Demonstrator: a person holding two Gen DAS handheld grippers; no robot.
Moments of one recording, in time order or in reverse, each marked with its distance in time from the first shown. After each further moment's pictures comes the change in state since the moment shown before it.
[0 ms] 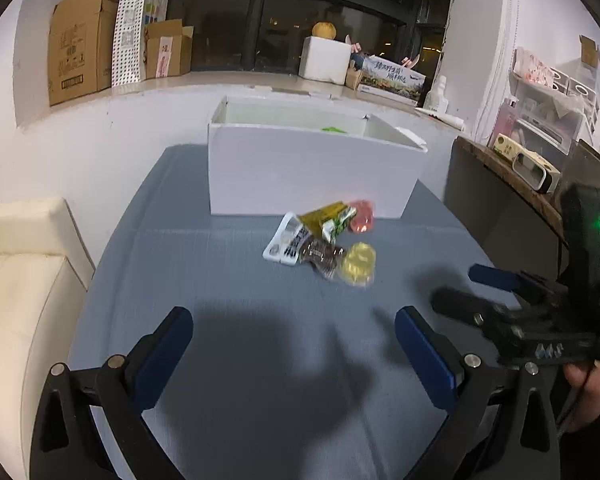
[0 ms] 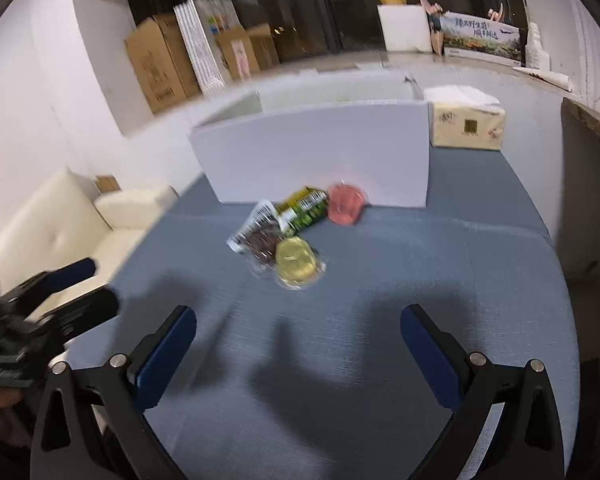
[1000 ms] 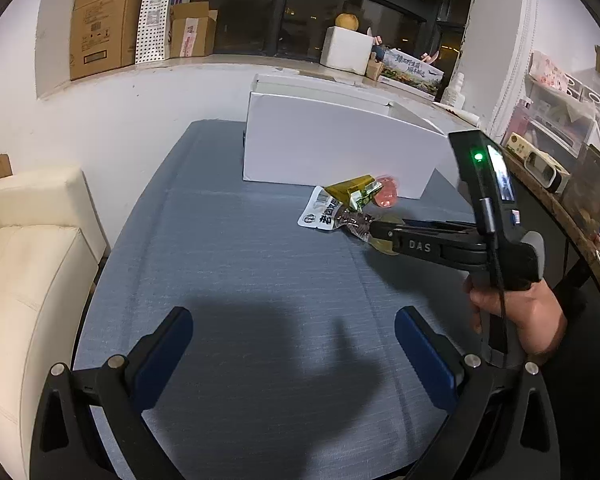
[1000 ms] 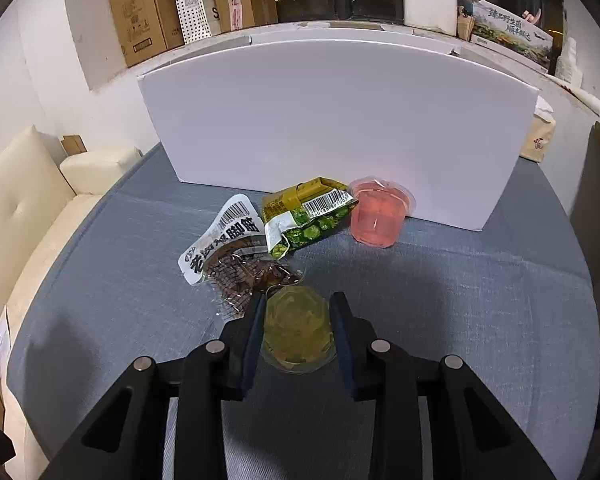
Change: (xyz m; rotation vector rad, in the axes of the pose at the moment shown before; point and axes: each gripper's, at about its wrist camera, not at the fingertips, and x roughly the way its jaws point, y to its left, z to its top) left arm -0.011 0.025 -0.025 -0.045 0.035 0.026; right arm 0.102 0.021 0.029 -0.088 0.103 -0.109
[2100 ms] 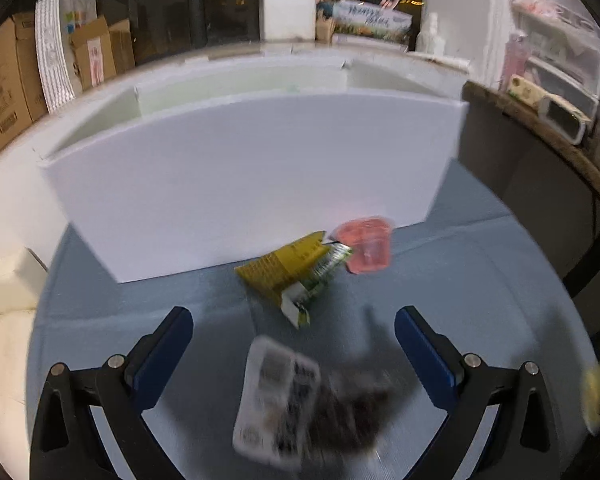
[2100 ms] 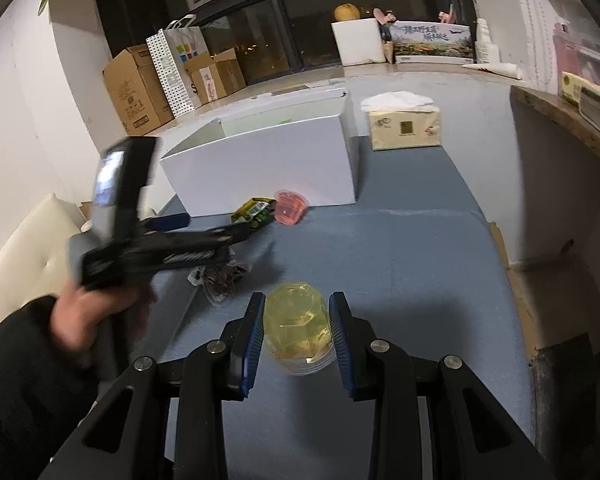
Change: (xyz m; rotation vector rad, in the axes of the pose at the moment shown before) left arm 0.169 -0.088 0.099 0.212 0.091 0.021; right arm -0.150 -0.075 -0.080 0.172 -0.176 0.040
